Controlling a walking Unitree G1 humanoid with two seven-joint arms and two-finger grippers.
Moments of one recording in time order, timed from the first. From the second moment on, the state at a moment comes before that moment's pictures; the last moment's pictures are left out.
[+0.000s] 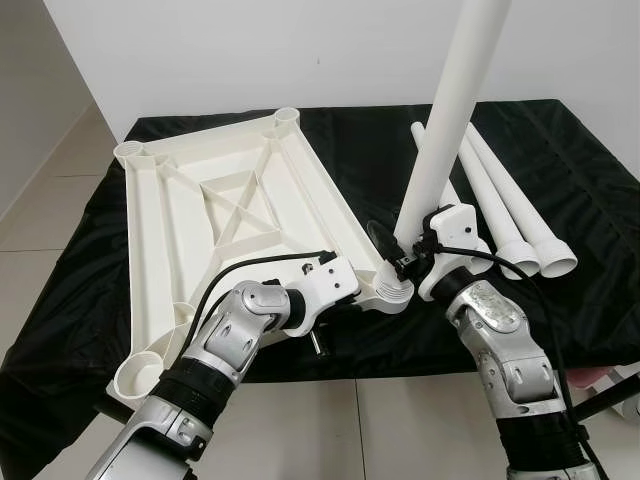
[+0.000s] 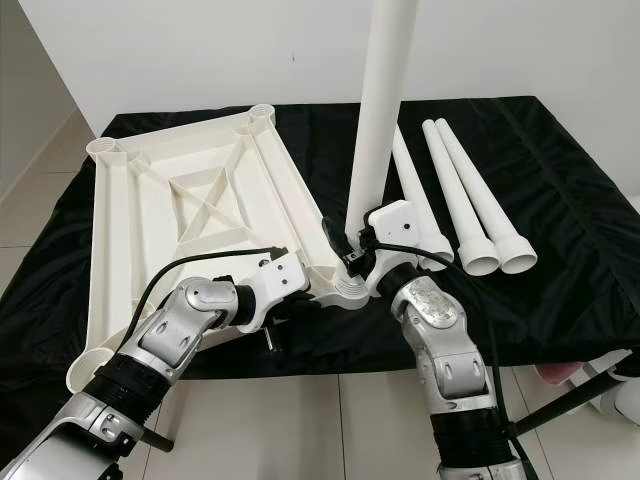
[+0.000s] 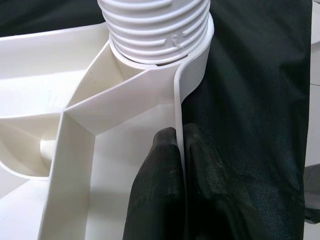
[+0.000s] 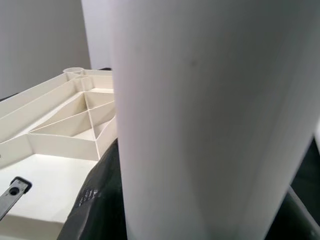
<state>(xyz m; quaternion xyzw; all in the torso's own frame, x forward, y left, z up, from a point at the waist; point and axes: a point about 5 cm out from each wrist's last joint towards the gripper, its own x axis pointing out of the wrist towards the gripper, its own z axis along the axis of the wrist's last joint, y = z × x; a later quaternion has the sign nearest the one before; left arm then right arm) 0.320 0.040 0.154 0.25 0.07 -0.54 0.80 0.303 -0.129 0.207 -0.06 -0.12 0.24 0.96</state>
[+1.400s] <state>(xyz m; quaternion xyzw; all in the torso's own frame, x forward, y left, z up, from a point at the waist) 0.320 0.039 0.155 0.25 0.07 -0.54 0.80 0.293 -0.109 0.205 -0.02 -0.13 0.07 0.99</state>
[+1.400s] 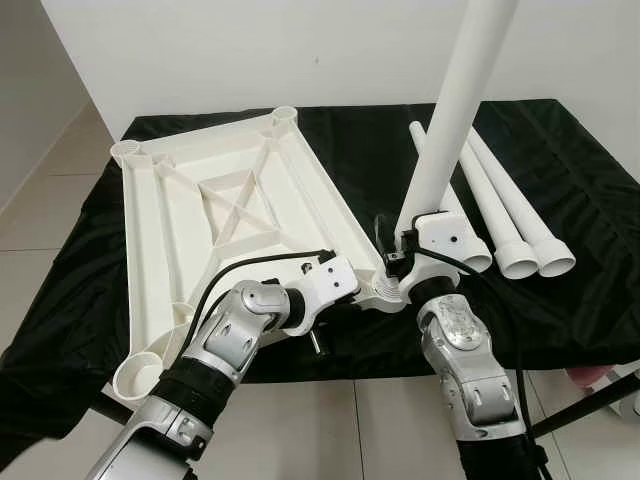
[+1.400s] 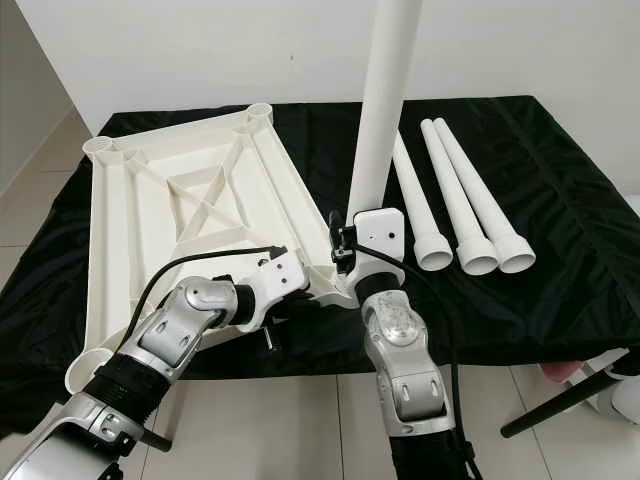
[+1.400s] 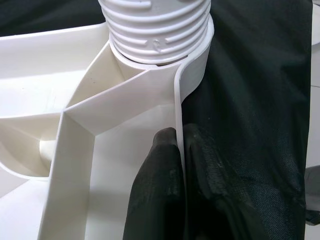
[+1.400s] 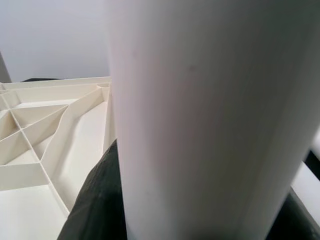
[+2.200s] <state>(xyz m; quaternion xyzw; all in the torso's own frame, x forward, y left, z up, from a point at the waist) 0.318 0.040 0.155 0.25 0.07 -0.54 0.80 0.296 -0.099 0.204 0.00 -0.14 -0.02 0.99</state>
